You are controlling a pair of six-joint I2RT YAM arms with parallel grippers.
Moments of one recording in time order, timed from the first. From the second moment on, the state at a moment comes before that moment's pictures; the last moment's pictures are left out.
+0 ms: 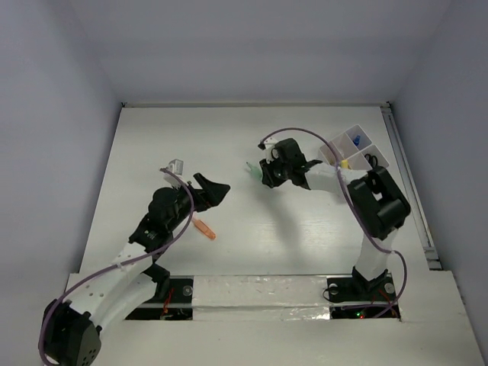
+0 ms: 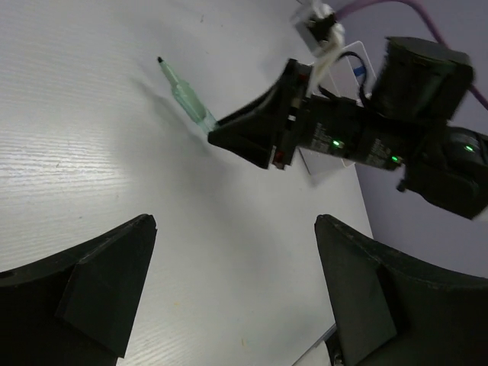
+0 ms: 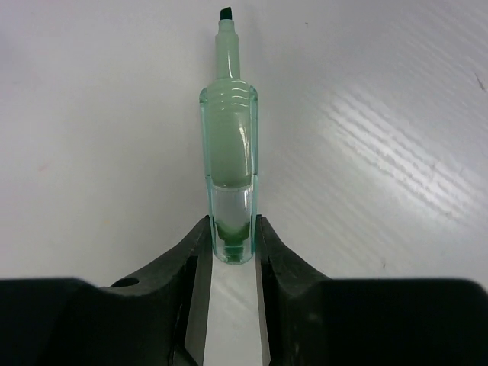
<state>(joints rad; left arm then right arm) -0.48 0.72 0.37 0.16 0.11 -0.83 0.56 1.89 1.14 -0.02 -0.20 -0.02</state>
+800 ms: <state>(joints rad) -0.66 1.23 0.48 0.49 -0.05 -0.79 0.78 1.44 0.80 0.10 -0.17 0.29</state>
